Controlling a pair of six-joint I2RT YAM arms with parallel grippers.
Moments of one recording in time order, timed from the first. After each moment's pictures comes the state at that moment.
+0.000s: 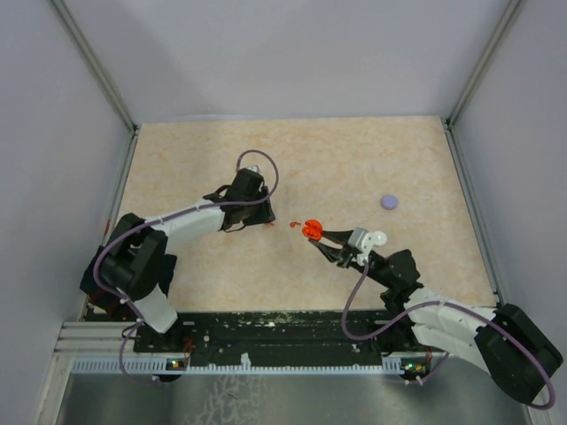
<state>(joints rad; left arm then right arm) -0.61 1.66 1.01 -0.18 -0.07 -0.64 0.68 0.90 0.07 1.12 -0.38 -0.13</state>
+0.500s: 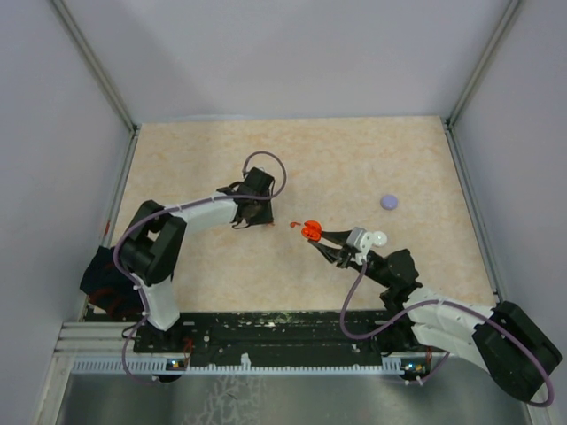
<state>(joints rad) -0.62 1.84 1.14 -0.29 -0.17 -0.64 0.68 0.92 0.07 1.12 -0.38 -0.13</state>
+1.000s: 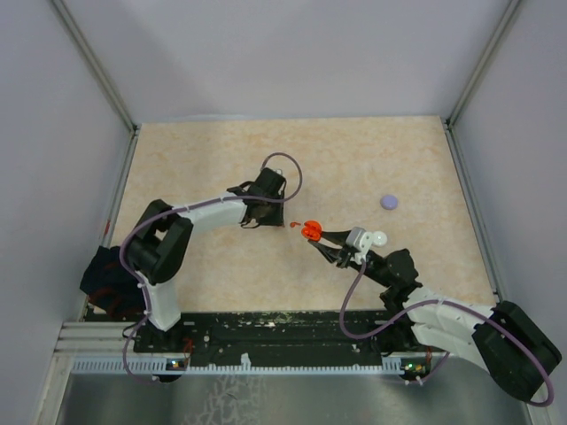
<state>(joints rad) -0.68 1.88 1.20 -0.30 -0.11 -0.53 0.68 0.92 0.07 1.11 -0.38 -0.13</state>
